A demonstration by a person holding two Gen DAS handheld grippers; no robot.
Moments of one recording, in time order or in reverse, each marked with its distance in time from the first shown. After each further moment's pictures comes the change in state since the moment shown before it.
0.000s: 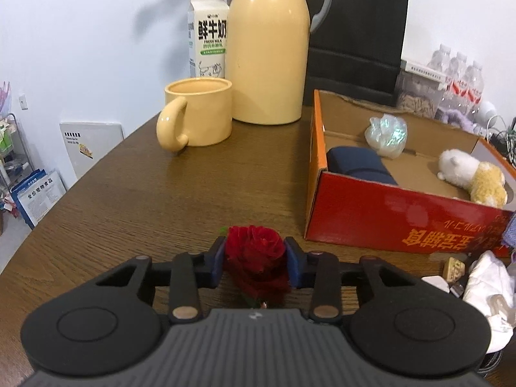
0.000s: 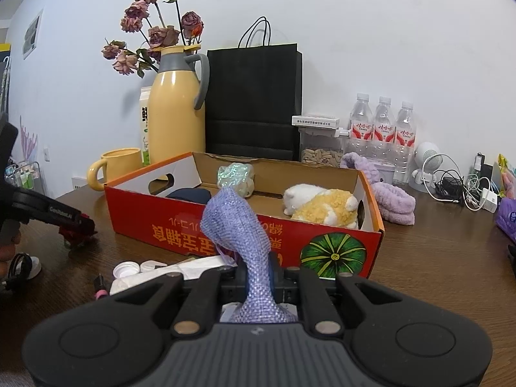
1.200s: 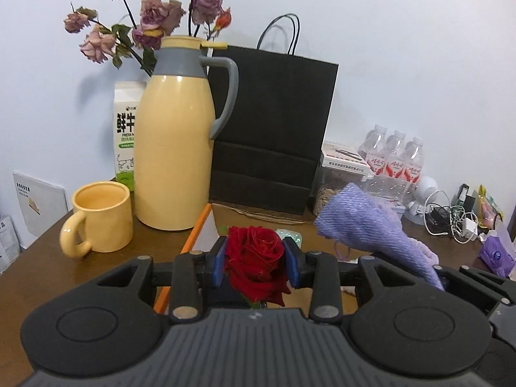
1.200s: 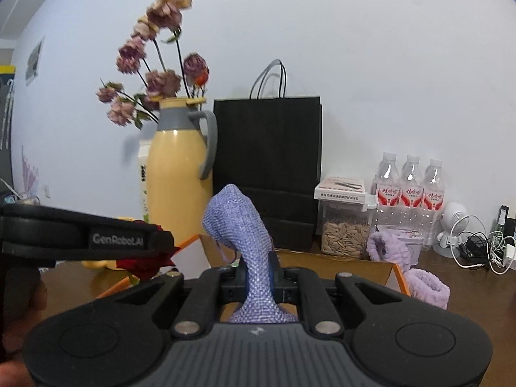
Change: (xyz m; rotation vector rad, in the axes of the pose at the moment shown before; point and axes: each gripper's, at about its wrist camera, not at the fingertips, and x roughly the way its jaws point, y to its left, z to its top) left arm -0.021 -0.102 0.084 -0.029 -0.221 -0.169; right arm 0.076 0.020 0.106 -0.005 -0.110 0.005
